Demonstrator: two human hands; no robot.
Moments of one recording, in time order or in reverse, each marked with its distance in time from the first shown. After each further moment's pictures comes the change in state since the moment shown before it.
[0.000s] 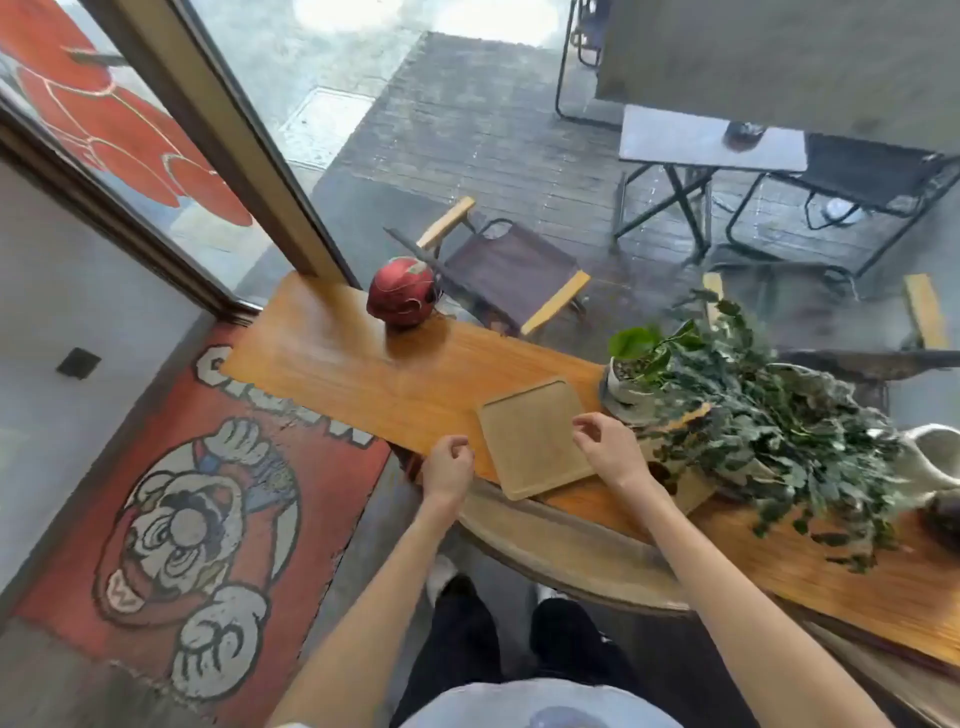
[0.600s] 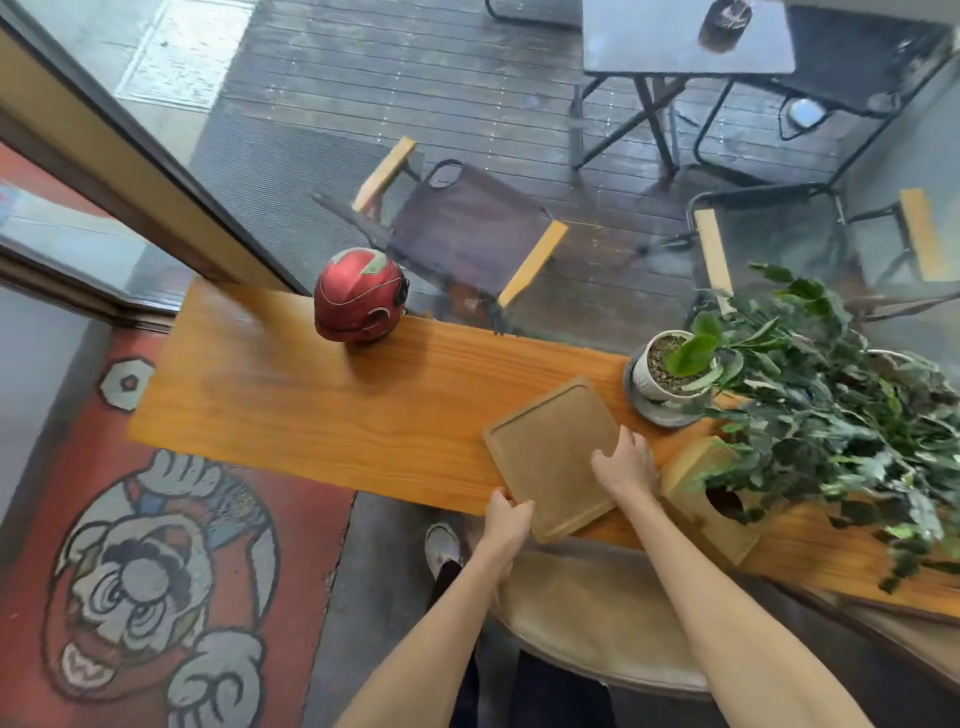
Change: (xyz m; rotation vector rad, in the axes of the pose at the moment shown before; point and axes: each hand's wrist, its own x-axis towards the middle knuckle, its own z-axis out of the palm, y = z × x) left_hand 0.114 -0.042 0.054 0.047 -0.371 -0.383; right_hand 0.093 0.029 0.089 -0.117 -0.007 0.628
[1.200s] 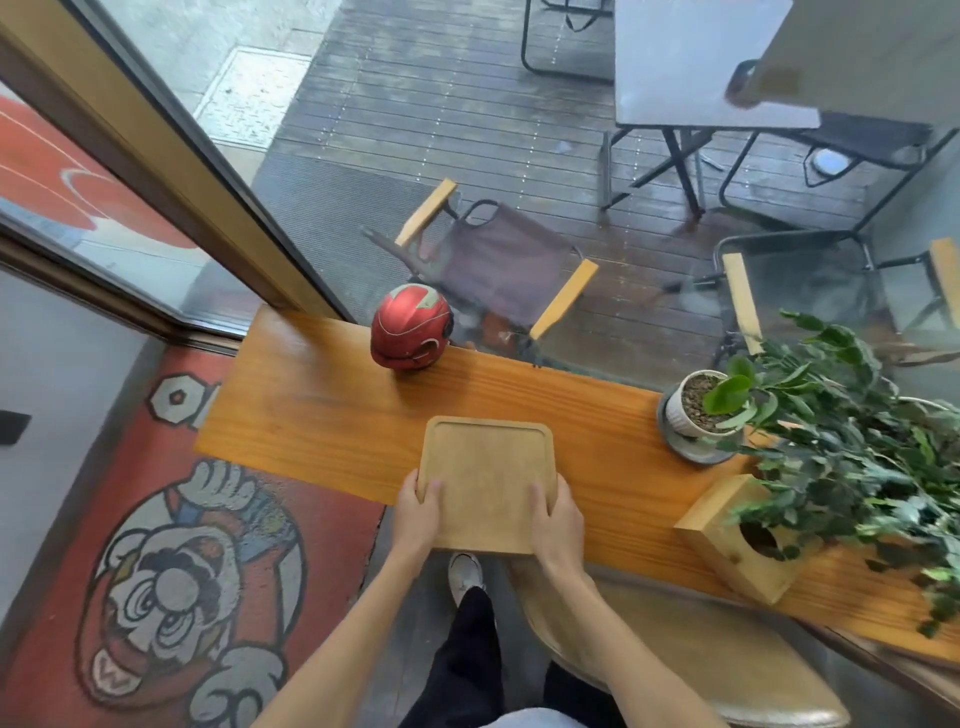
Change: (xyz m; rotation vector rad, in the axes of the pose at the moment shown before) left_hand -0.039 0.026 -0.156 -0.005 0.326 0.310; right_hand -0.120 -0.081 0.074 0.526 -0.030 -0.186
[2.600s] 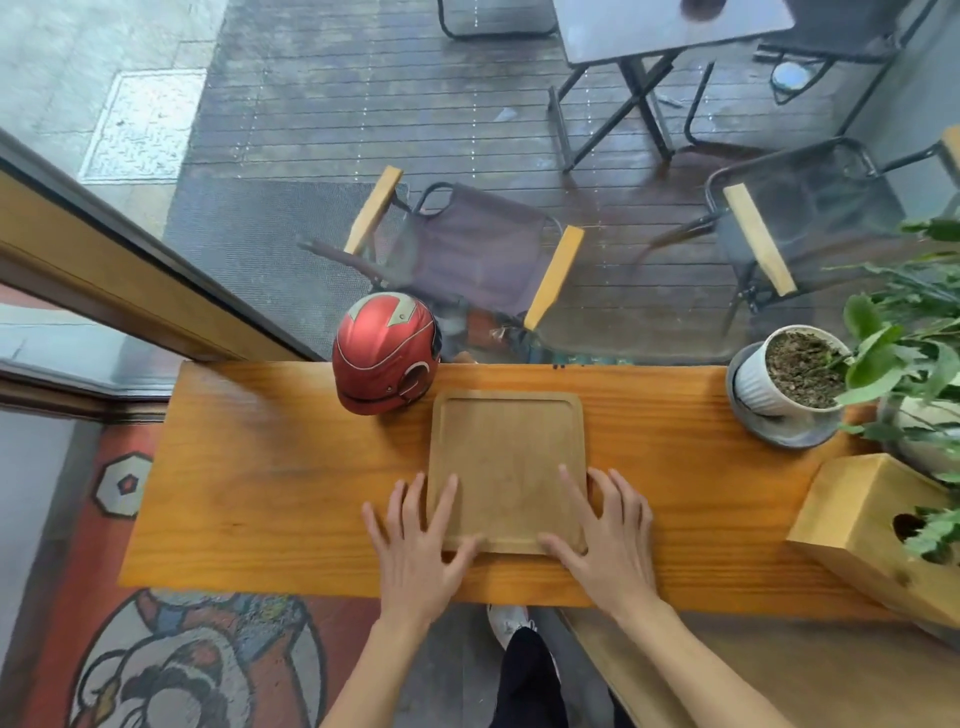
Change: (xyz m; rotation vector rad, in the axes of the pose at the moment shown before) left_hand 0.149 -0.065 -0.018 1.073 0.015 0.779; right_hand 0.091 0.065 0.066 -0.717 0.227 -0.452
